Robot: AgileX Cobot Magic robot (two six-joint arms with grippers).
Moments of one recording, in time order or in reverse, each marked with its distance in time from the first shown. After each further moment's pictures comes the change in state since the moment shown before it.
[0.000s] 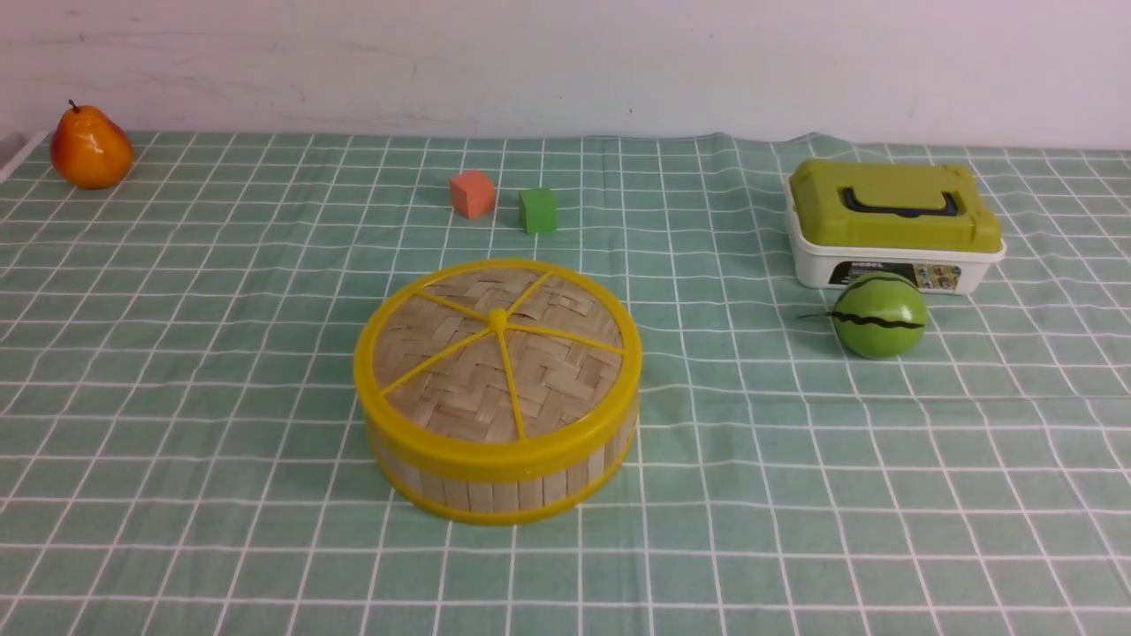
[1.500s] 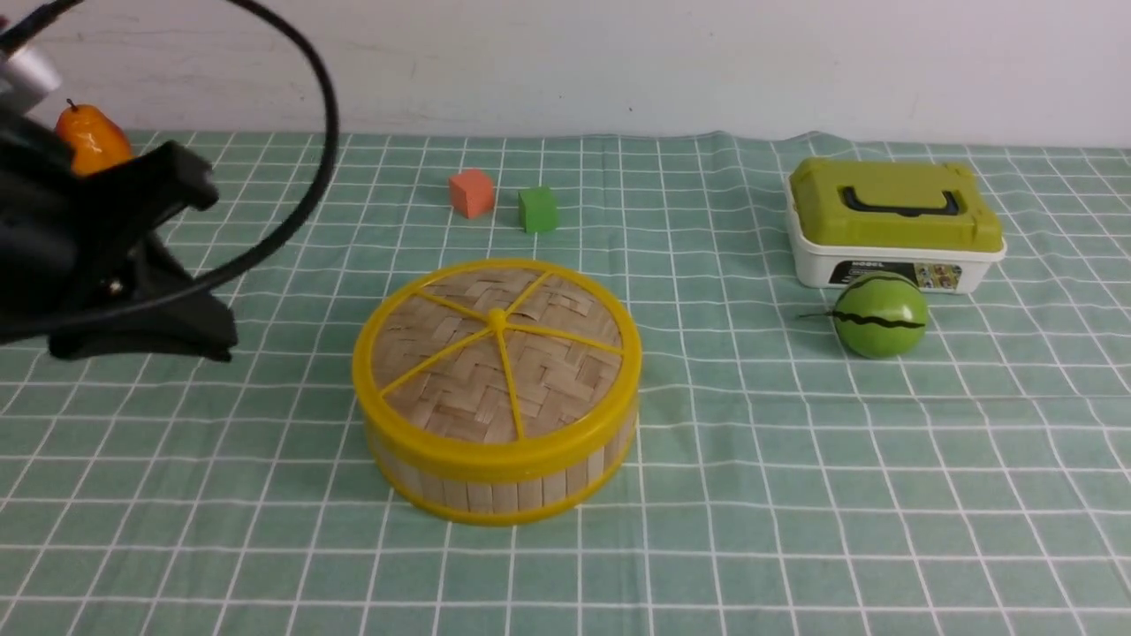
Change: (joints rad) right arm 0.000 0.000 0.000 0.000 0.000 0.000; left arm -0.034 1.291 -1.280 0.012 0.788 0.590
